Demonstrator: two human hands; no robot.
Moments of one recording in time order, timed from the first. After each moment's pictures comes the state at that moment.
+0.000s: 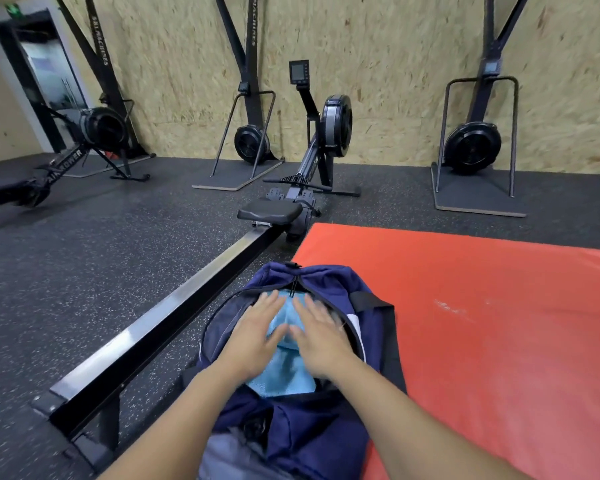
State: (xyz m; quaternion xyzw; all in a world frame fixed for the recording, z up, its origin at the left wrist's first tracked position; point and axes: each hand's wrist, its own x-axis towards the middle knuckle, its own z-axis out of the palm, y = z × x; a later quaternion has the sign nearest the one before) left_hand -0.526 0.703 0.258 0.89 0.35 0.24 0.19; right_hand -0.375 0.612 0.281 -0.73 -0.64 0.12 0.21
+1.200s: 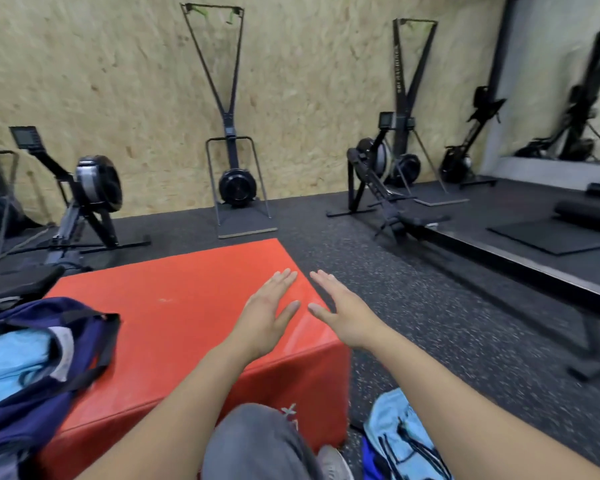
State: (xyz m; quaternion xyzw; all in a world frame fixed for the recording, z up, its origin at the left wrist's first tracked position) left_hand -0.249 0.177 0.381 0.93 -0.04 0.27 0.23; right_hand -0.159 -0.008 0.391 -0.82 -0.41 0.01 0.40
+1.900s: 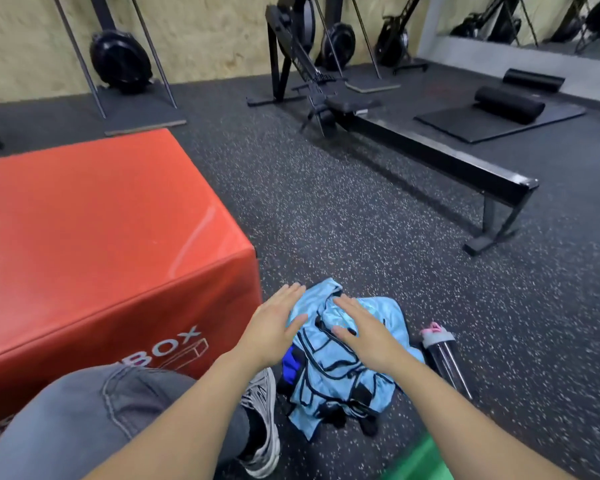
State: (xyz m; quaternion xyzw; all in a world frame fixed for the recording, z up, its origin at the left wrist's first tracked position) left_hand -0.158 0.018 0.161 0.95 -0.08 0.04 0.29; right_hand -0.112 -0.210 0.150 -0.90 -0.21 0.15 0.34
